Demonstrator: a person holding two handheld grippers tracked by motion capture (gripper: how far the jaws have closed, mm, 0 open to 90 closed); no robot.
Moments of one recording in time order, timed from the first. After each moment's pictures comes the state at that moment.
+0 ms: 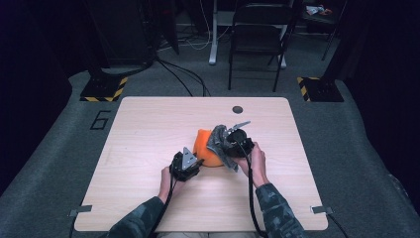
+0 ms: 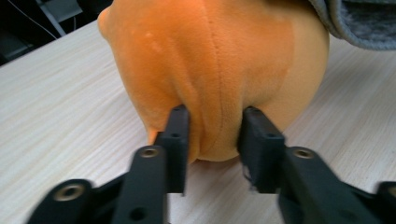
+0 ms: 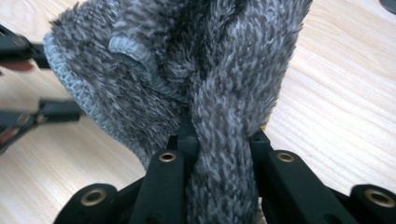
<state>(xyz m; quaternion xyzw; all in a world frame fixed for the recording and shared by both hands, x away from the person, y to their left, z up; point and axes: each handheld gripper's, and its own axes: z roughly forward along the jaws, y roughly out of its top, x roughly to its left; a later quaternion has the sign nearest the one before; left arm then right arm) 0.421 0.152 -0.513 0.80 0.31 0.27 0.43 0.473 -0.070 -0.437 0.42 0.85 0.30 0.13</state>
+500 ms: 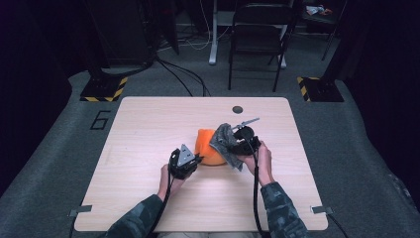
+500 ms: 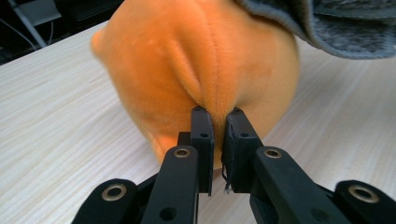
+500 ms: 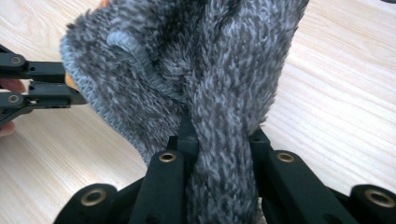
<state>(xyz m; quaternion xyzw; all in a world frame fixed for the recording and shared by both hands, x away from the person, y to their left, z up) 0.420 0.155 -0.497 0.80 0.30 0.23 0.46 0.475 -0.090 -0.424 0.45 0.83 0.31 0.10</state>
